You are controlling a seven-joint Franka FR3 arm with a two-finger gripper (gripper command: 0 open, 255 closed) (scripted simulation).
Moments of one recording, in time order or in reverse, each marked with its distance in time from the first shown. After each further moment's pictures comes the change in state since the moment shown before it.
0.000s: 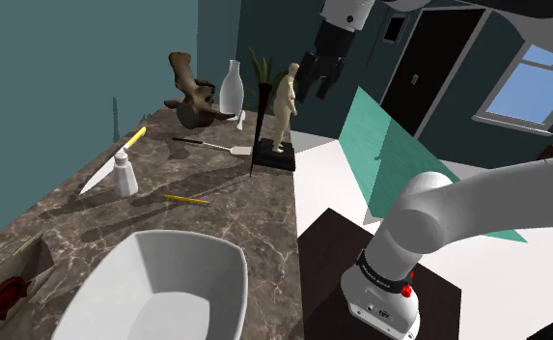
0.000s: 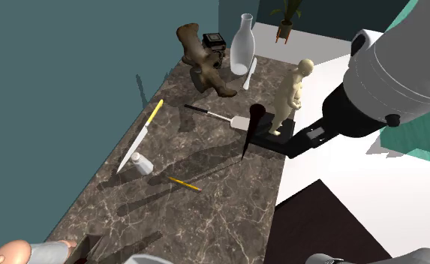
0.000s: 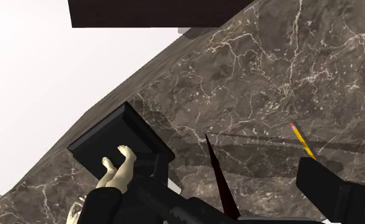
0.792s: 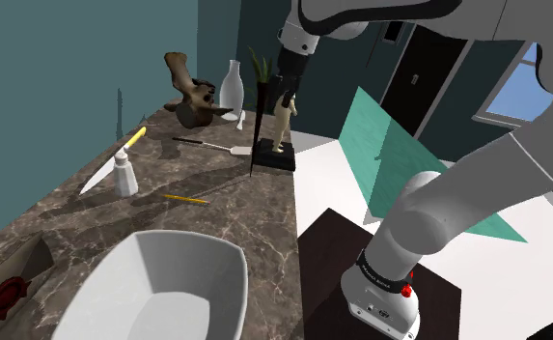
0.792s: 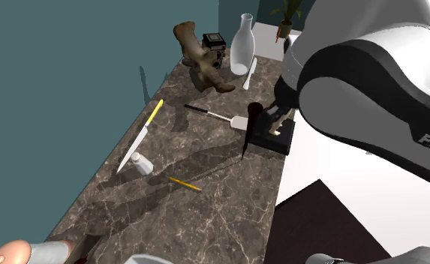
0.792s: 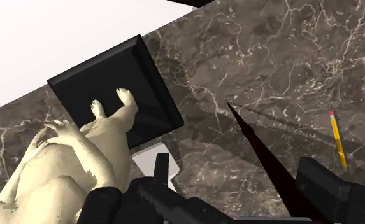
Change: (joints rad) arm 0.038 0.324 -0.085 0.049 -0.031 0.253 -0.248
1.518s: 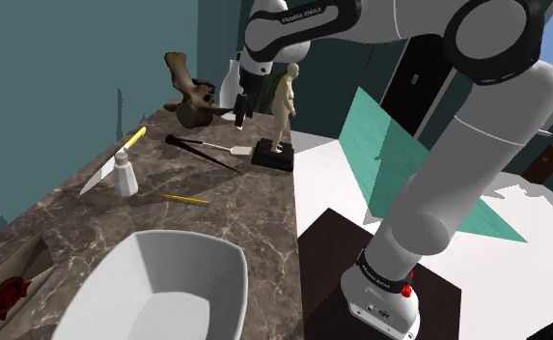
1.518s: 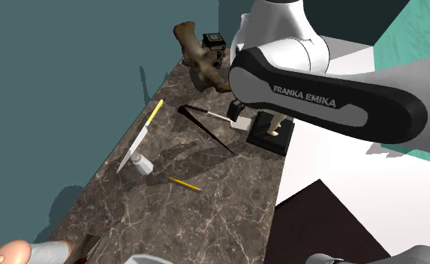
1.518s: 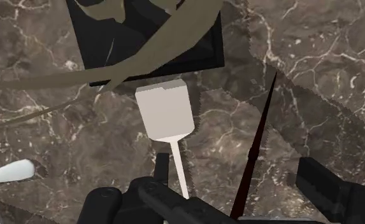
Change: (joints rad) arm 0.038 0.419 -0.038 0.209 0.029 0.184 -0.257
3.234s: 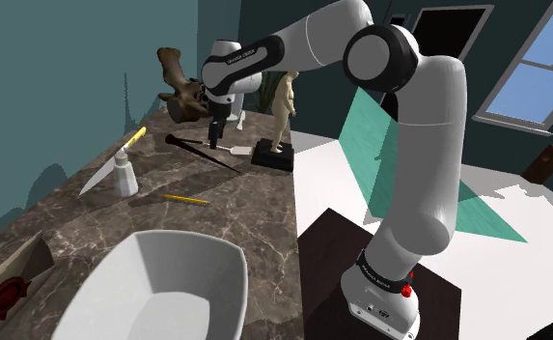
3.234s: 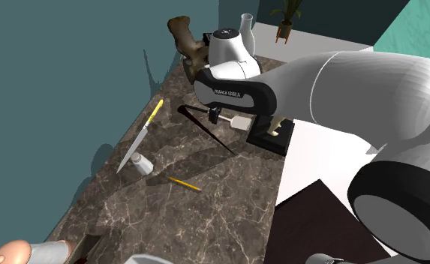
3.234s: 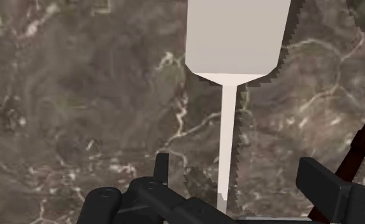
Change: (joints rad) arm 0.004 0.470 0.020 0.328 0.037 0.067 -0.223
